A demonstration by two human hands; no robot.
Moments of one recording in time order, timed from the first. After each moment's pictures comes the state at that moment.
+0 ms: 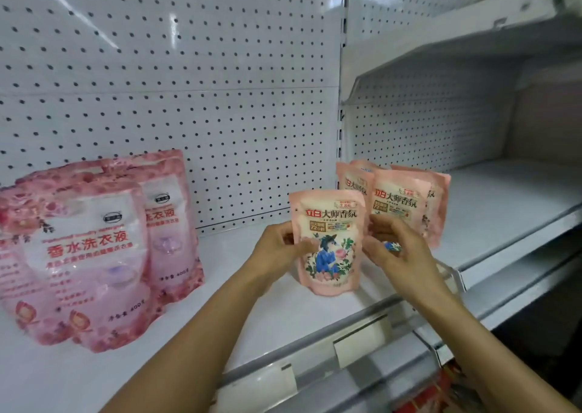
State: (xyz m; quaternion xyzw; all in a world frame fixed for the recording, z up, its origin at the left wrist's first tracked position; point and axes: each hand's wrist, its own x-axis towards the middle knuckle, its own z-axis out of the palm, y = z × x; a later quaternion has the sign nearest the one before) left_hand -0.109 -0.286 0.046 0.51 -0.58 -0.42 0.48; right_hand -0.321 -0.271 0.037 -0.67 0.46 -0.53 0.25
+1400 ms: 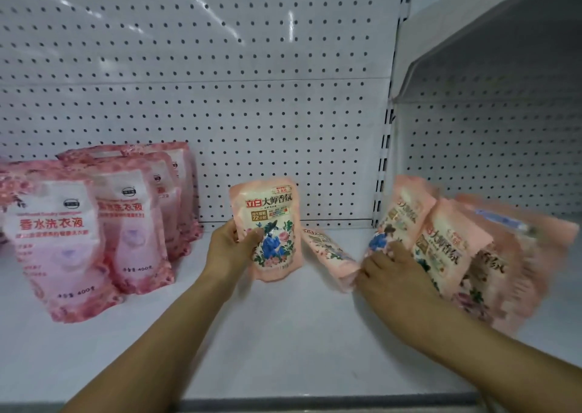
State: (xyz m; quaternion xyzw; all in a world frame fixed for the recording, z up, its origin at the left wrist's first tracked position) left_hand -0.120 -0.344 0.033 0.61 -0.35 -0.22 0.68; right_hand -0.356 -0.413 0.039 -0.90 0.37 0.04 -0.24
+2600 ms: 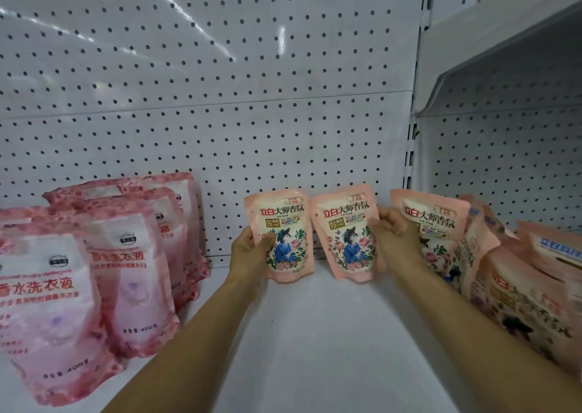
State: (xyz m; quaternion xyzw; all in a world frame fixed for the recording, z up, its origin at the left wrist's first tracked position) left_hand -0.064 -0.419 0.038 0.56 -0.30 -0.29 0.72; right_hand -0.266 -0.505 0.062 -0.57 0.39 -0.53 0.49
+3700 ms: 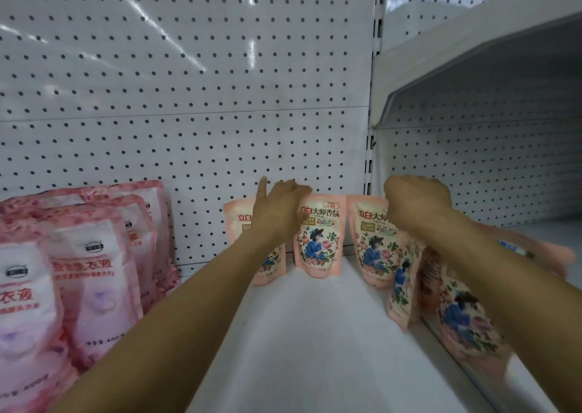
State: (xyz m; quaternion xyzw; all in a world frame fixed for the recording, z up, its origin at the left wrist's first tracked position) left_hand -0.115 -0.477 0.110 0.69 -0.67 0.20 0.21; right_hand -0.337 -0.481 0.159 -0.79 0.58 -0.11 -0.16
